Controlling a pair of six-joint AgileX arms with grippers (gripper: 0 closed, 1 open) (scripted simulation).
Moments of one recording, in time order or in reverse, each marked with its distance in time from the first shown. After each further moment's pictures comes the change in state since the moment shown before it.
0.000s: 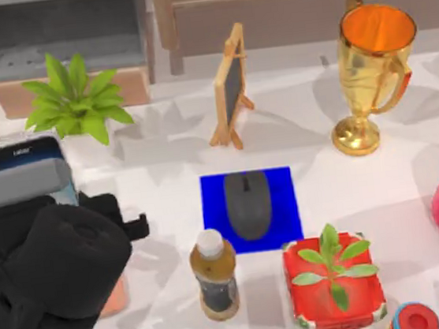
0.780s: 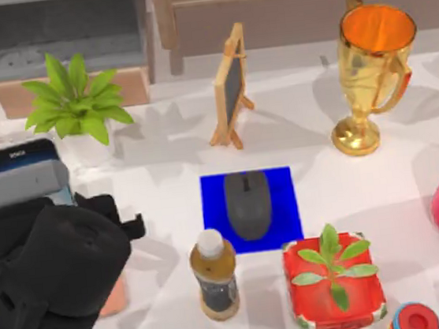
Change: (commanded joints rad) left arm 0.013 0.009 -0.010 0.007 -0.010 -0.002; right arm 0.000 0.000 0.000 0.000 0.000 0.000
